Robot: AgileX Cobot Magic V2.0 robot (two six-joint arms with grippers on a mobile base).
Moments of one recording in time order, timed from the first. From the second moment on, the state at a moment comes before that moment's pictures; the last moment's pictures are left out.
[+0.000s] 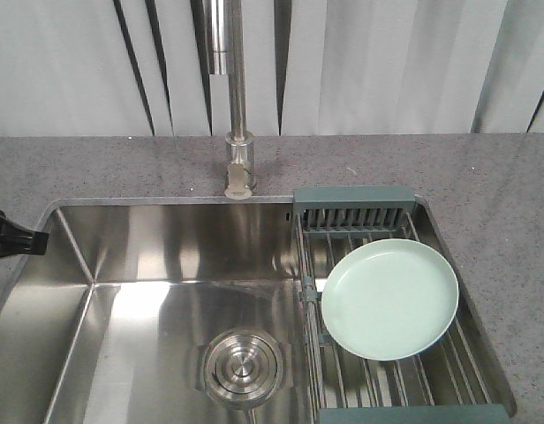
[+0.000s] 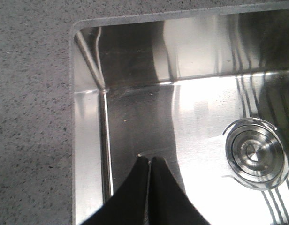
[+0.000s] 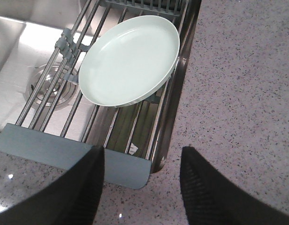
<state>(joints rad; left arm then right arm) -0.03 1.23 -0.94 -0.20 0.72 0.23 0.09 0.56 -0.75 0.14 1.07 -0.19</state>
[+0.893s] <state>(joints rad) -0.04 1.63 -1.03 -1.36 0.88 1.86 0.09 0.56 -0.75 0.14 1.07 -0.19</state>
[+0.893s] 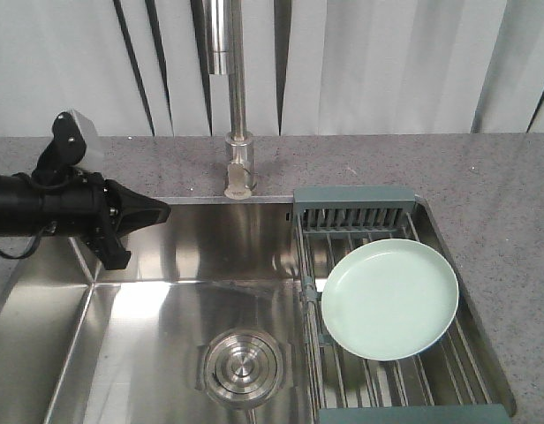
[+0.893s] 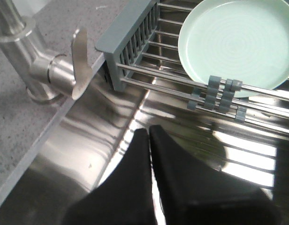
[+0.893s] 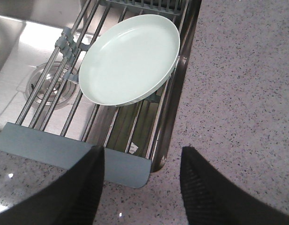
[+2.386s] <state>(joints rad) -0.19 1.93 -1.69 -1.17 0.74 1.70 0.09 0.56 -0.75 0.14 1.07 -0.19</state>
